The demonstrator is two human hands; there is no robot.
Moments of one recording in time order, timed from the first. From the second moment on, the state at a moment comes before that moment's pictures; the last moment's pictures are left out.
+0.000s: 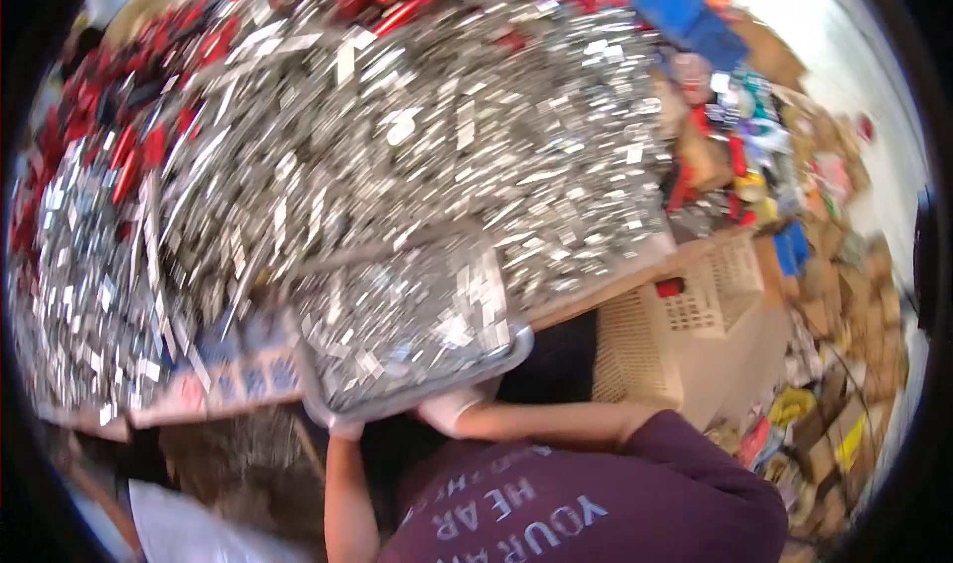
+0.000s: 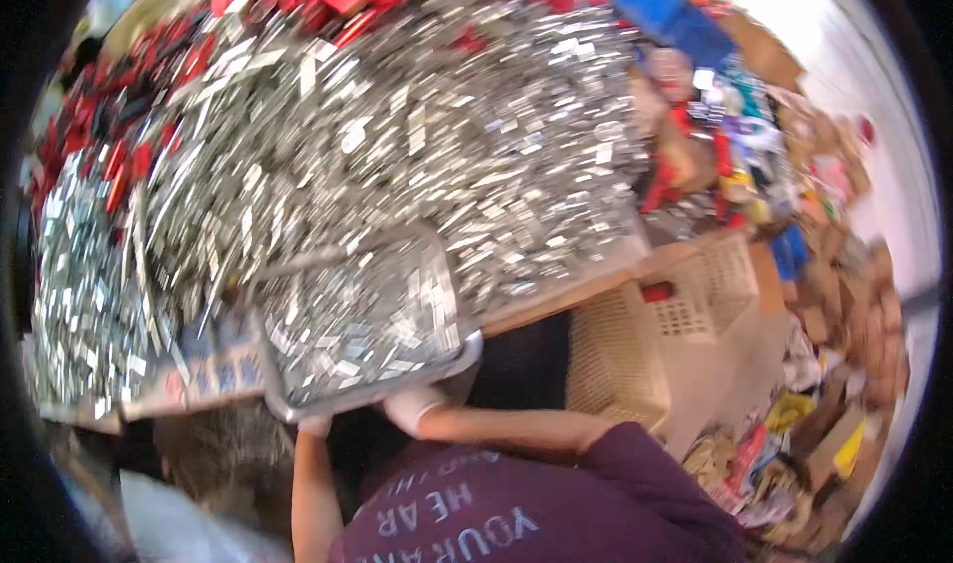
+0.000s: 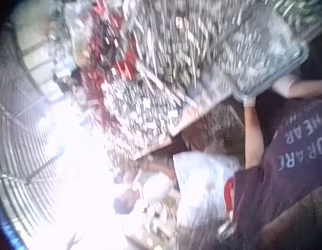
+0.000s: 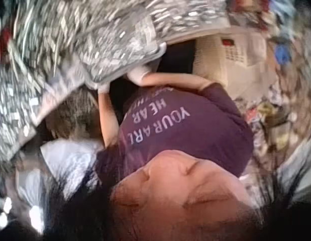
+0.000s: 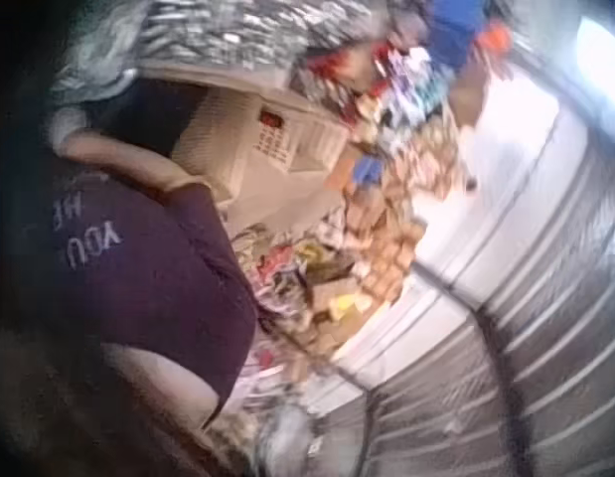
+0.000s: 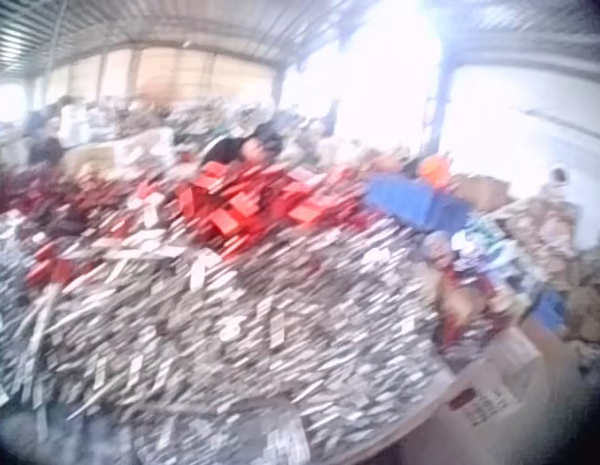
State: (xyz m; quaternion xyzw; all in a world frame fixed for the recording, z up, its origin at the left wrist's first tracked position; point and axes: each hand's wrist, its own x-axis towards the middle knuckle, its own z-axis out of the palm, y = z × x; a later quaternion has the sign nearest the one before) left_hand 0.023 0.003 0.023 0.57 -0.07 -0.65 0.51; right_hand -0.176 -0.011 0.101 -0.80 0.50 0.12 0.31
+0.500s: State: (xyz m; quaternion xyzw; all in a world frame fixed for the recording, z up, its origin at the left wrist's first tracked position) left_hand -0.118 0.010 -0.042 0.45 -0.77 -0.44 0.08; right_hand -0.229 -0.007 0.063 -0.74 0.51 -0.10 0.42
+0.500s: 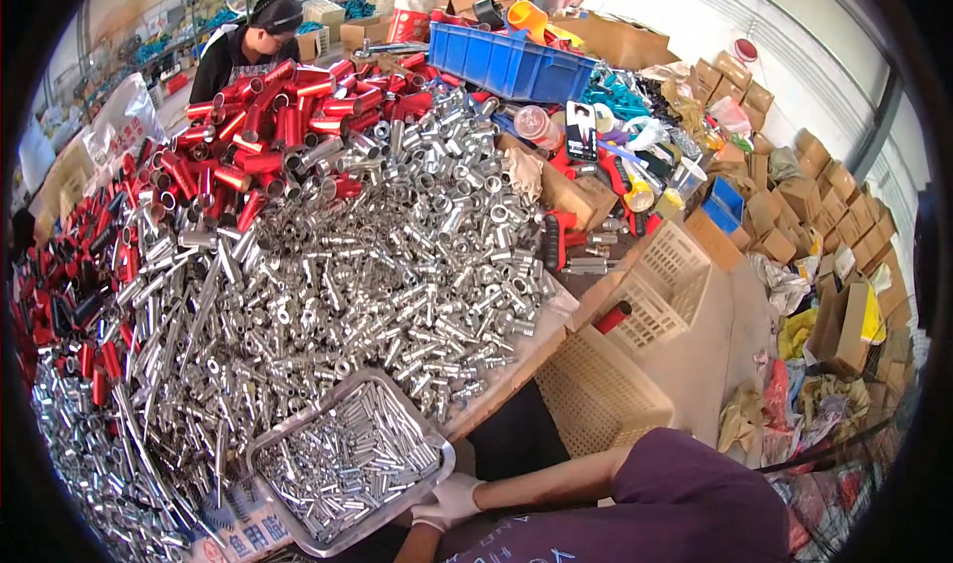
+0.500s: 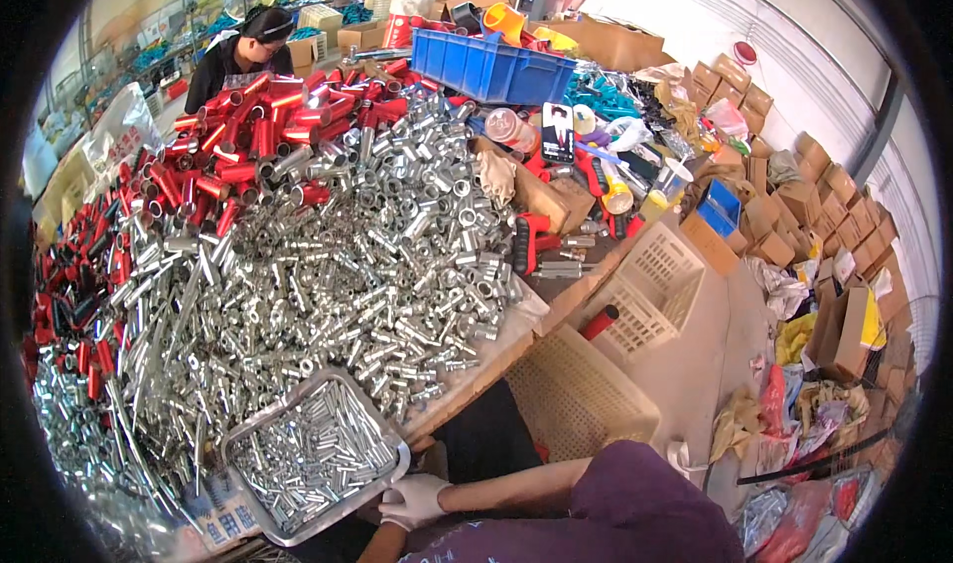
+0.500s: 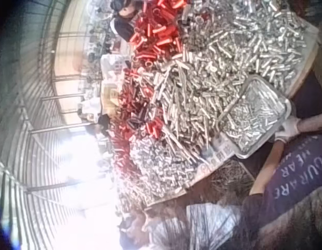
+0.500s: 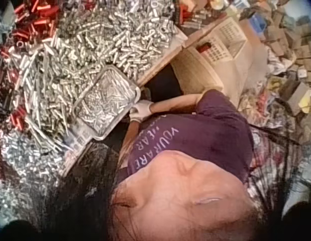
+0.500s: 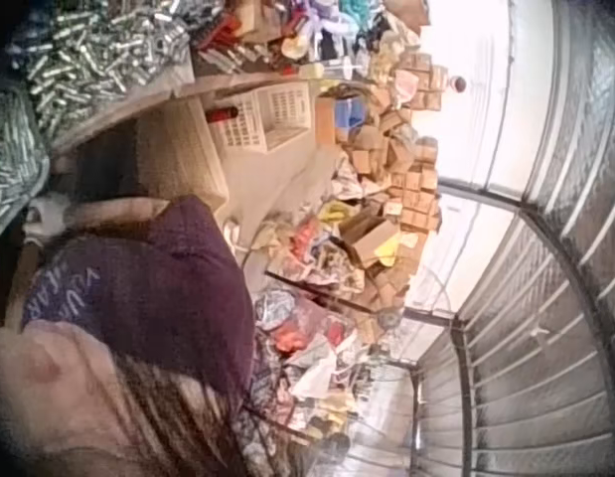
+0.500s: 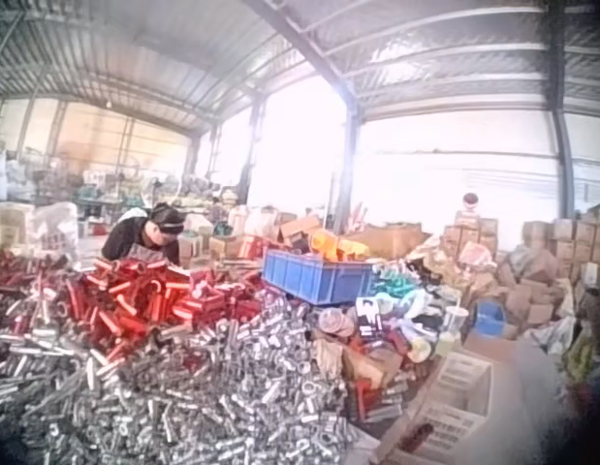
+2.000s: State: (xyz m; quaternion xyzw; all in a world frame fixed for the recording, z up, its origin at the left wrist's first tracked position) left_hand -0.171 -0.003 0.281 0.22 -0.75 -0.51 0.35; right_hand -0.350 -0.008 0.200 0.07 0.38 -0.64 0.66
